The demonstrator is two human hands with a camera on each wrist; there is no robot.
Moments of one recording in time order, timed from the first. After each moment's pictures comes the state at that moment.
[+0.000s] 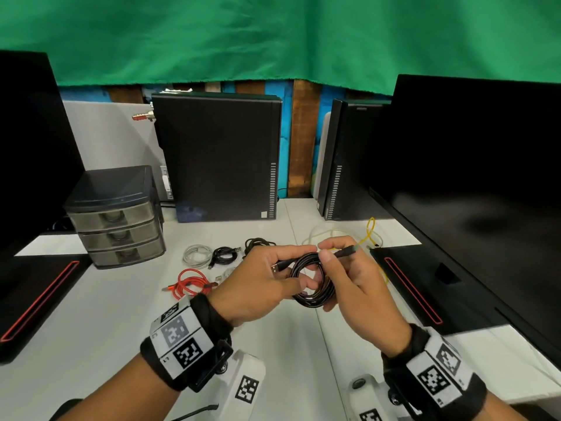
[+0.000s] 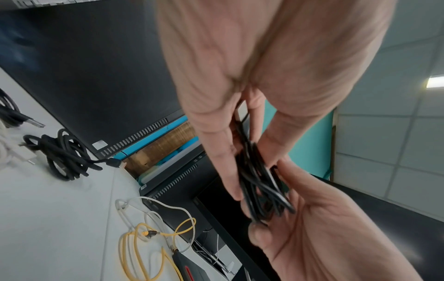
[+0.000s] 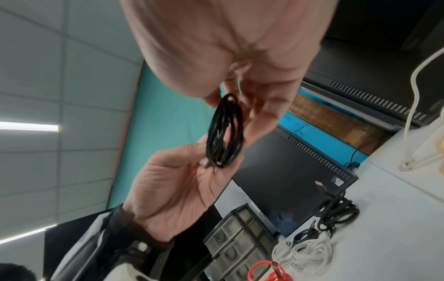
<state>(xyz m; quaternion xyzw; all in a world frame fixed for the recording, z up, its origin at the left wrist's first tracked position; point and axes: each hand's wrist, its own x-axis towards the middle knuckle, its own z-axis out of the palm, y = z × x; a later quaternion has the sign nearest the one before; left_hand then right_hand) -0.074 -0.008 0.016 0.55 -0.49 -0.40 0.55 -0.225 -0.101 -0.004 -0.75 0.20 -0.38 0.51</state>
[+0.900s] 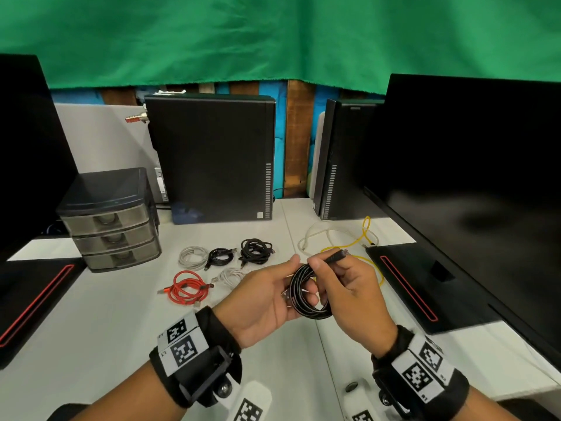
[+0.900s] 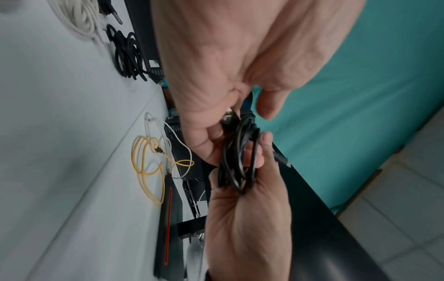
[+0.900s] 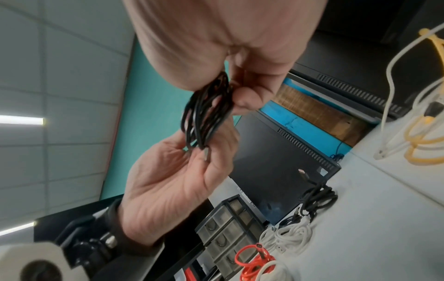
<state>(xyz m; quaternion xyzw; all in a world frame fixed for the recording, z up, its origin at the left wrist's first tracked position) -0.091 -0.016 -0.001 0.40 -0.25 -0.63 0.61 -0.220 -0.105 -0.019 -0.72 0.18 -0.43 0.51</state>
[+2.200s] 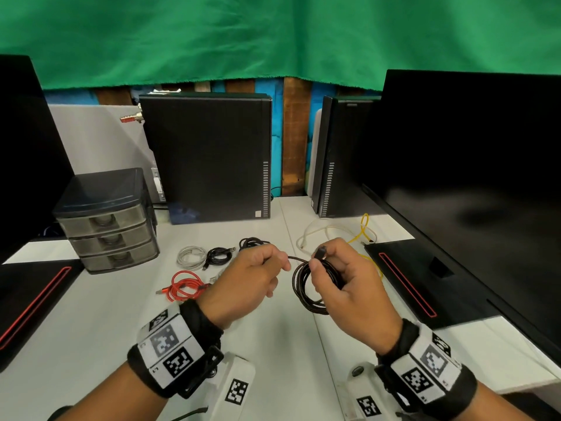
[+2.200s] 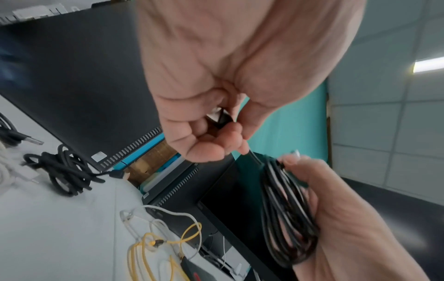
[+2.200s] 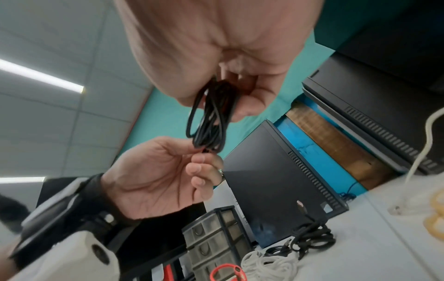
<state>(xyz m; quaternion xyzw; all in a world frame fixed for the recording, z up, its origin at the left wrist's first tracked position) -0.064 -0.014 0.003 0.65 -0.45 -0.34 0.52 -0.228 -0.108 -0.015 -0.81 0.17 -0.41 0.38</state>
